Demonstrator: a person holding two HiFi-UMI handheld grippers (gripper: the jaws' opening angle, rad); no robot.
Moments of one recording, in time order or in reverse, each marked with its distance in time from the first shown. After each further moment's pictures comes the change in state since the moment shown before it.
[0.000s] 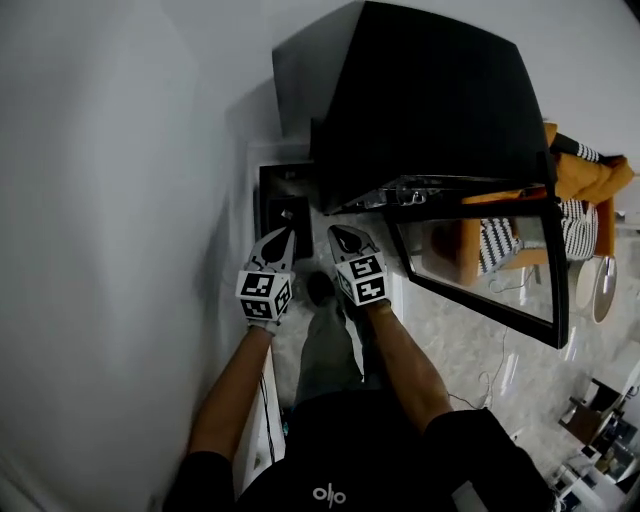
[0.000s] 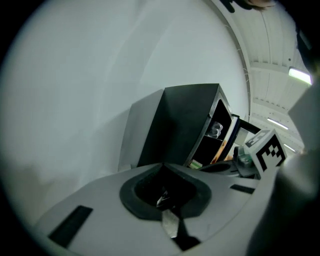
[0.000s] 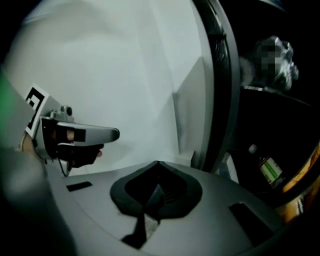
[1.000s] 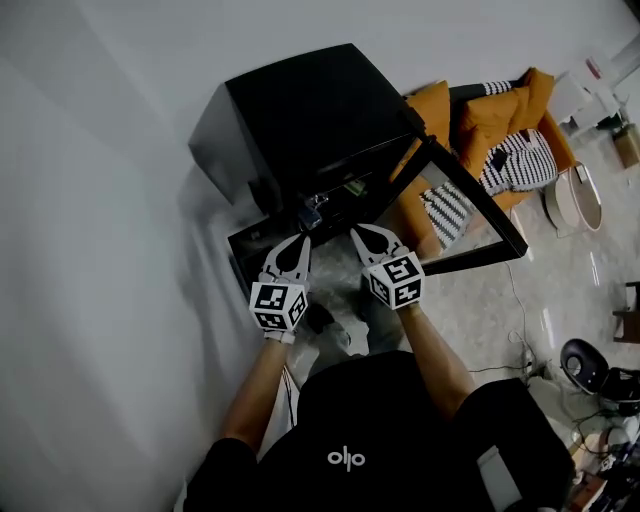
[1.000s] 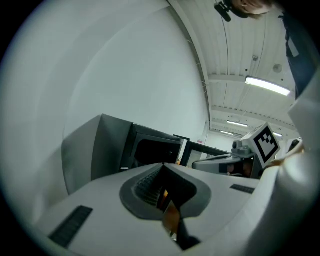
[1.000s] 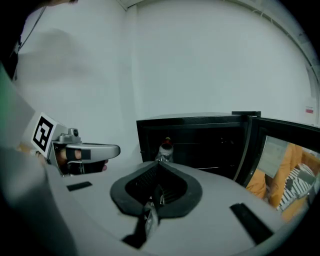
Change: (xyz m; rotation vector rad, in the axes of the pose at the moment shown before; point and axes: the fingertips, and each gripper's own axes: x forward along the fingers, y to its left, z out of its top) left arm -0.012 -0.222 0.123 0.190 -0.148 -0.381; right arm -0.263 -0.085 0.087 0.084 -0.309 -0.281
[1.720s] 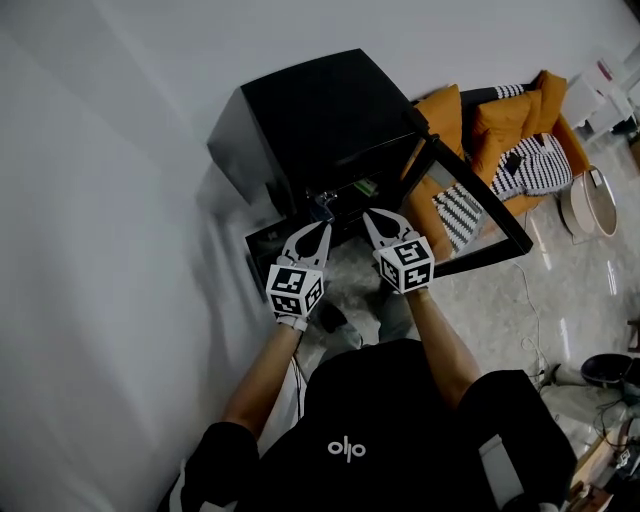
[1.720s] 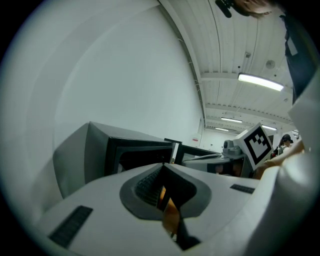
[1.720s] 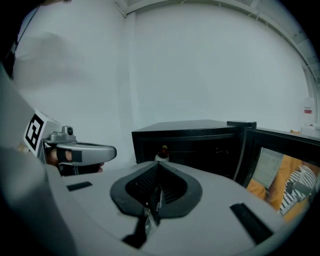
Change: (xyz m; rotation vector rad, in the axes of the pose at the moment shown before) left arm 0.013 -0.038 0.027 0.068 0.007 -0.042; right arm -0.011 -0.019 0.026 0.004 -0.061 -0.005
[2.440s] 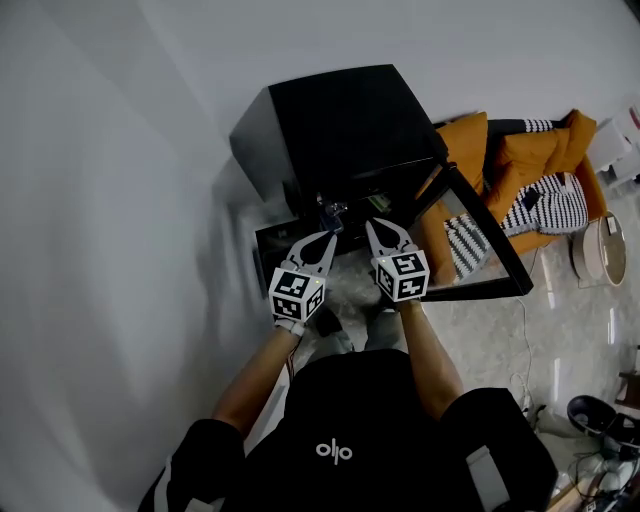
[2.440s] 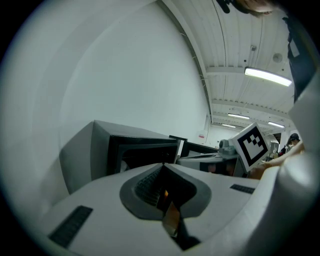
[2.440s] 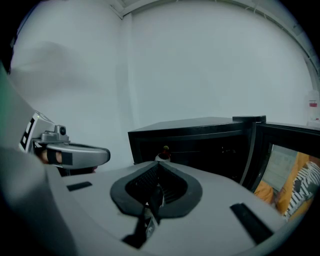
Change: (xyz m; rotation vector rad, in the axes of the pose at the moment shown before) left arm 0.008 0.001 -0.003 -0.007 0.048 0.078; right arm 0.023 -0.011 0.001 0.021 0.001 0.053
